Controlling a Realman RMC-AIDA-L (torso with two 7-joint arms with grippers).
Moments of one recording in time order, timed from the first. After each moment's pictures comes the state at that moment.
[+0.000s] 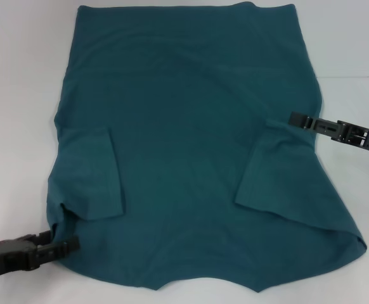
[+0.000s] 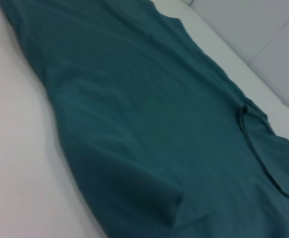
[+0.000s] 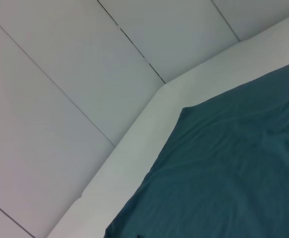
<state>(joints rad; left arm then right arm) -0.30 -2.16 0.37 0.76 2.26 1.50 -1.69 0.56 2.02 -0.56 -0.50 -1.87 -1.33 1.79</state>
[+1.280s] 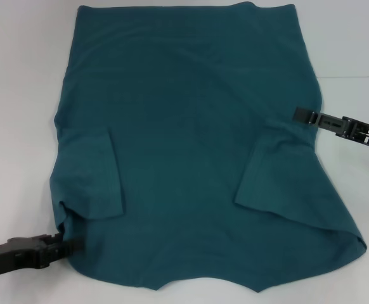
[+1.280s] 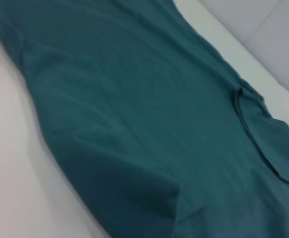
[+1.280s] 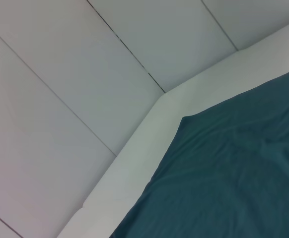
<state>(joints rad) -0.32 -2.16 0.44 0.77 2.28 1.48 -1.73 0.56 2.03 -0.53 -0.50 -1.86 -1.34 1.79</state>
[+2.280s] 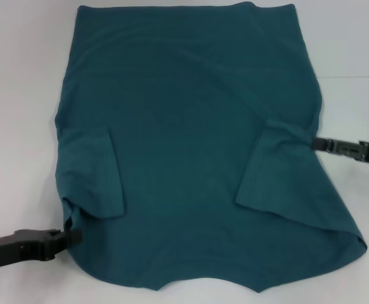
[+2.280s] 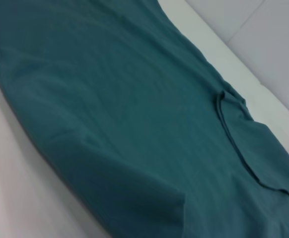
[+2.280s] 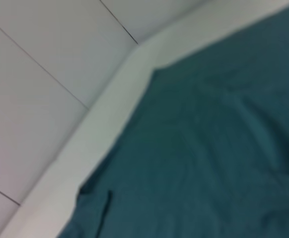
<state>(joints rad) -0.36 -2.15 0.43 0.77 2.29 1.52 -1.76 0.55 1.96 -0.55 -0.50 -2.02 -1.37 1.91</state>
